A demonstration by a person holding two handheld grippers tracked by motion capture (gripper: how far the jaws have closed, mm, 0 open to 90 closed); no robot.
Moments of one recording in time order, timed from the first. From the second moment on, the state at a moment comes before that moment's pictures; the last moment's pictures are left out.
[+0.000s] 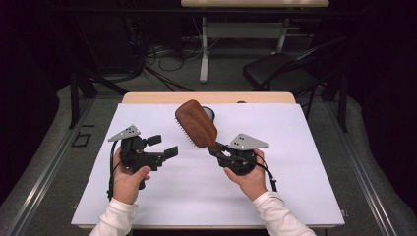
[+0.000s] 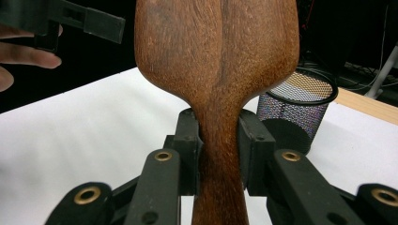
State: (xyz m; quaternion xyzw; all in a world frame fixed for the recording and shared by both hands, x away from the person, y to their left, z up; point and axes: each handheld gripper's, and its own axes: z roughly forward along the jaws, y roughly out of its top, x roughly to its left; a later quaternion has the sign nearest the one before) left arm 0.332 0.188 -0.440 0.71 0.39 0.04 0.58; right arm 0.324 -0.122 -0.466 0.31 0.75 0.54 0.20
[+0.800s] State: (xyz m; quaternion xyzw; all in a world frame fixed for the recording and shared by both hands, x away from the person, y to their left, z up) left arm 0.354 0.151 -0.415 0.70 0.40 -0.02 0.59; right arm 0.318 -0.123 -0.462 0.30 0.75 0.56 0.20
